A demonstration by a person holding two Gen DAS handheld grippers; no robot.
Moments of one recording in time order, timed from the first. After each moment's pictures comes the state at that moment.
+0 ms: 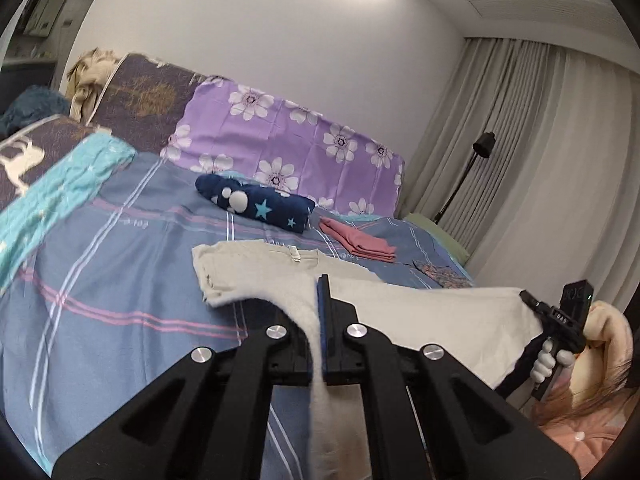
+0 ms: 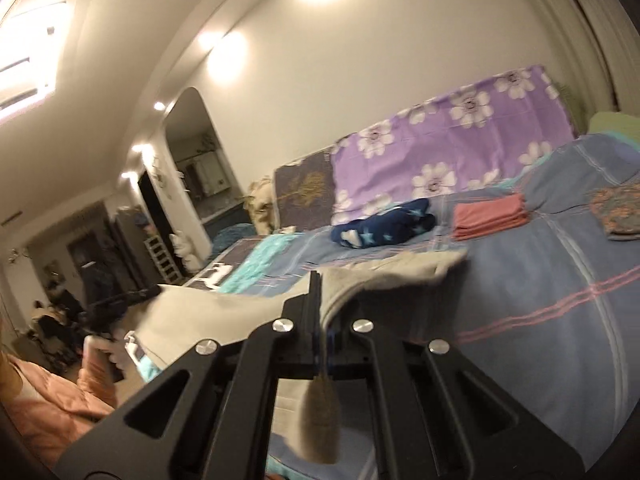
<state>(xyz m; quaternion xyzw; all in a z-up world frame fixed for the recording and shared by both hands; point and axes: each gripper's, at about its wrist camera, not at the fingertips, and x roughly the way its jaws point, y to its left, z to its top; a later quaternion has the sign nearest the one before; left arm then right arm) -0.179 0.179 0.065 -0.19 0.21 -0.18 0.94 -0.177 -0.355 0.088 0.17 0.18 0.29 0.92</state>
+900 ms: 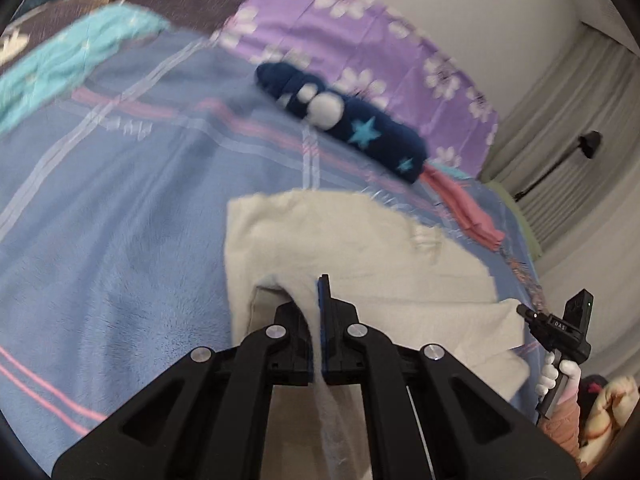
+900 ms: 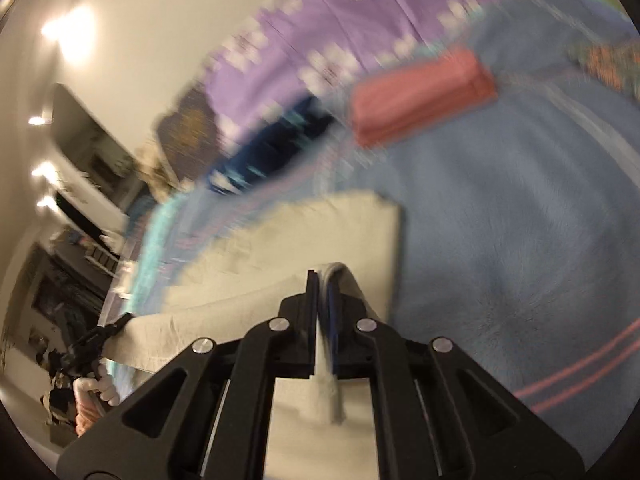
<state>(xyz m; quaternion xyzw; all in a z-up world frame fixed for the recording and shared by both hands) 0.100 0.203 -0.085 -0.25 0.40 -0.09 0.88 0.125 -0.345 -0.070 0.24 0.42 0.15 0.86</state>
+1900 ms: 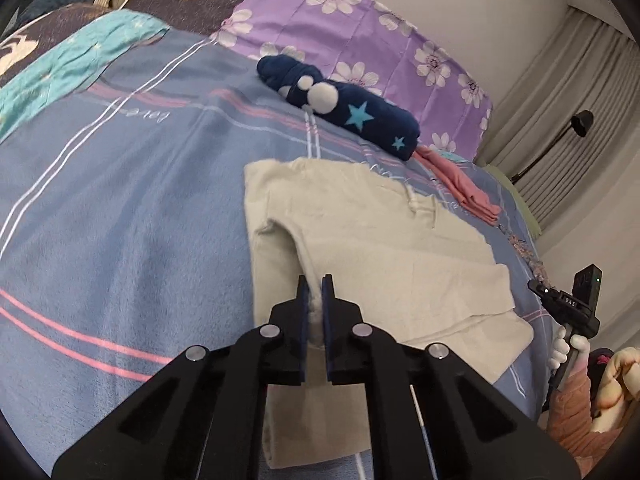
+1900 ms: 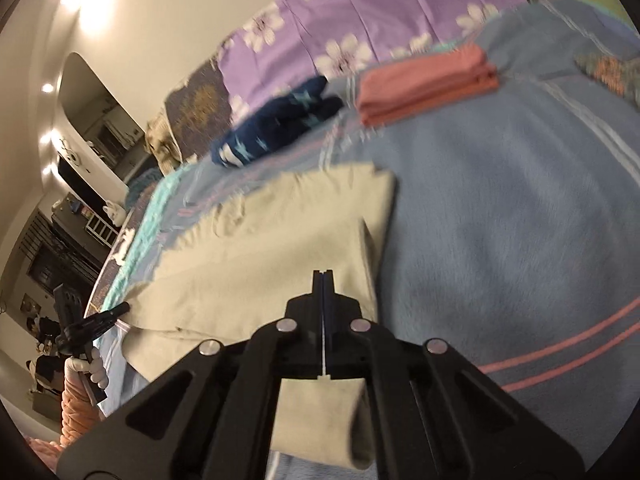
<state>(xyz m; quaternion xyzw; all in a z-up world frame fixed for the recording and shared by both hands) 0.041 0.201 -0.070 -0.22 0.38 -0.11 0.89 0.078 -0.353 -0.043 0.21 0.38 0.22 0.87</state>
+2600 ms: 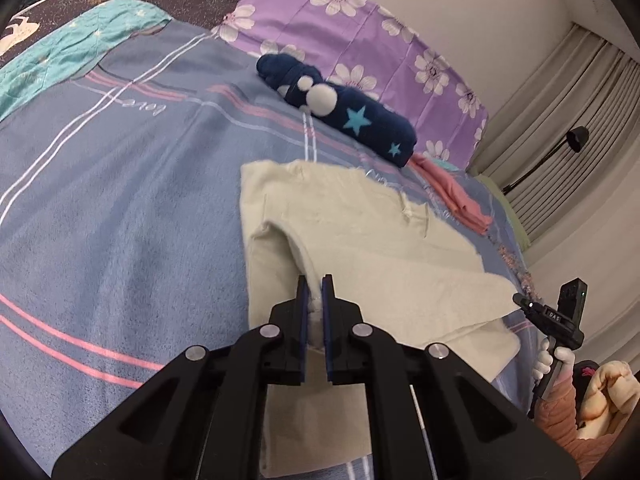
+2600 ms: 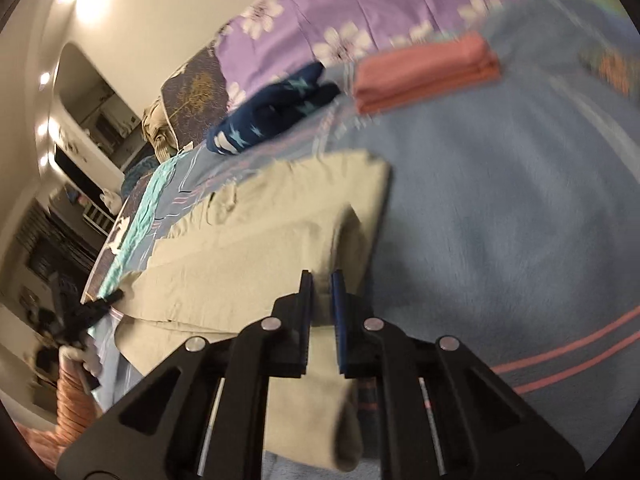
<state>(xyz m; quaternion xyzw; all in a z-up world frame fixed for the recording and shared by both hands) 0.046 0.209 -0.074 -0.25 0.38 -0.12 0.88 0.082 -0.346 -0.046 0.17 0.40 0.20 0.88</state>
